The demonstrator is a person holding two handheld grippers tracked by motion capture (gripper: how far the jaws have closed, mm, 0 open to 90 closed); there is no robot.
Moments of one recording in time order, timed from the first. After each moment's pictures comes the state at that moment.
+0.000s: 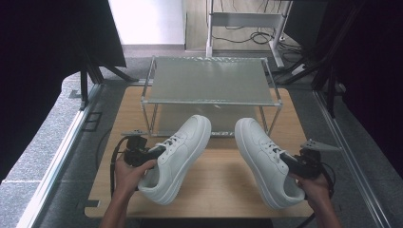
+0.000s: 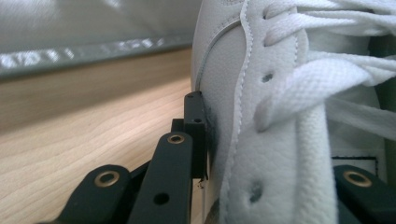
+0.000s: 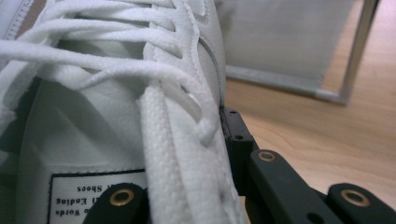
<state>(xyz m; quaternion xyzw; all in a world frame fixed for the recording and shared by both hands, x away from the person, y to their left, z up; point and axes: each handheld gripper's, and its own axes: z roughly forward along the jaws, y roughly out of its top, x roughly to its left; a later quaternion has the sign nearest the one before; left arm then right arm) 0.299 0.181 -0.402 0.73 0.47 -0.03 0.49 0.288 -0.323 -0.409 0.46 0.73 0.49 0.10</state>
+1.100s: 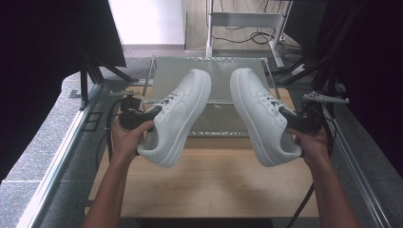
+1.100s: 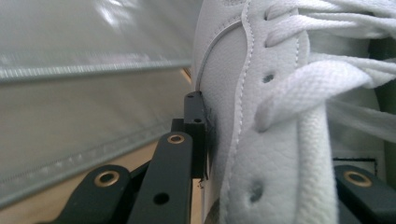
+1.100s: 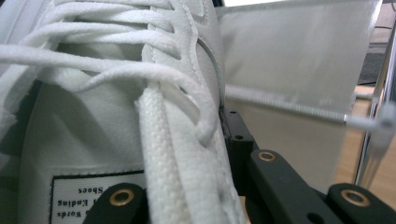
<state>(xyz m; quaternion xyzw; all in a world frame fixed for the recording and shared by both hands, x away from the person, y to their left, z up) 0.361 0.183 -0.317 0.69 0.47 0.00 0.55 0.357 -0.293 -0.302 0.45 0.71 0.54 0.12</state>
